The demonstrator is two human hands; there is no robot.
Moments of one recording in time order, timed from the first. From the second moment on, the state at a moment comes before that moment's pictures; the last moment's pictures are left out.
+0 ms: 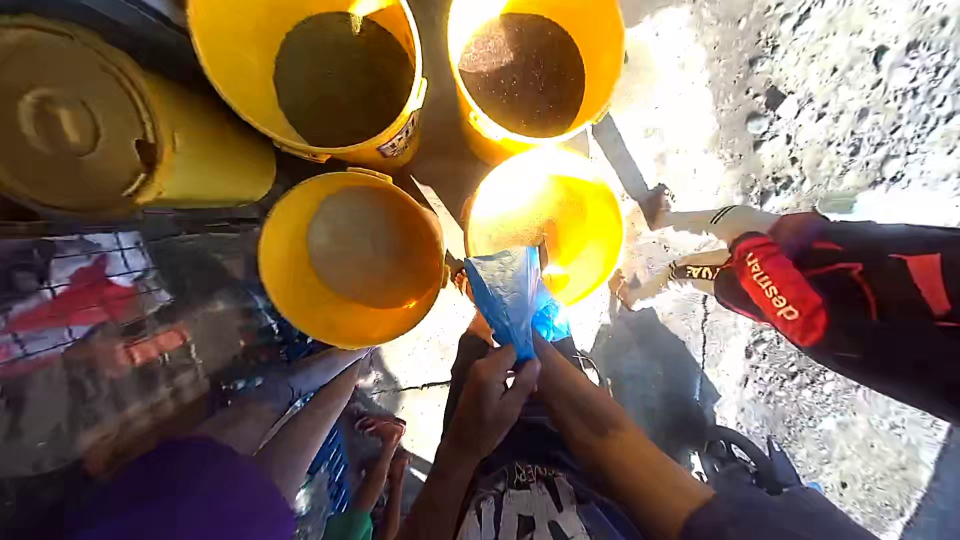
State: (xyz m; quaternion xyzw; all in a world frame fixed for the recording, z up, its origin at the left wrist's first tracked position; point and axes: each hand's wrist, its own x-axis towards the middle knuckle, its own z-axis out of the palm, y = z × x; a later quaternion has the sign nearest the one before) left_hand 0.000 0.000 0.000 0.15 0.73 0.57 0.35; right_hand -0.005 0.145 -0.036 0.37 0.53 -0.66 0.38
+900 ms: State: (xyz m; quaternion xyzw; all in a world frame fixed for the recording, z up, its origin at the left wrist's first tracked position) left_hand -0.049 0.065 -0.041 -0.07 0.64 0.68 0.36; right_hand -0.053 0.270 -0.352 -0.02 0.78 -0.21 0.59
